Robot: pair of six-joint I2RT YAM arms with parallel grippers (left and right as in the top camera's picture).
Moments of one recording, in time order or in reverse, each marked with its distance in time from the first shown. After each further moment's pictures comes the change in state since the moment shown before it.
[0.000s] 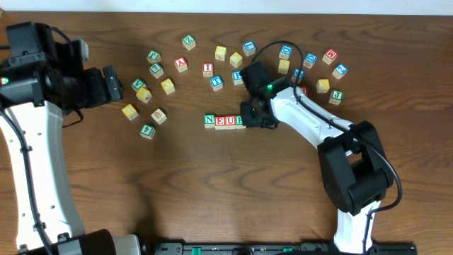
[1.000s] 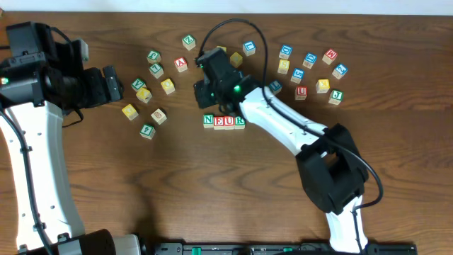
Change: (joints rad) left arm 0.000 0.000 0.000 0.000 0.000 0.000; right arm 0.166 0.092 0.224 0.327 -0.027 -0.068
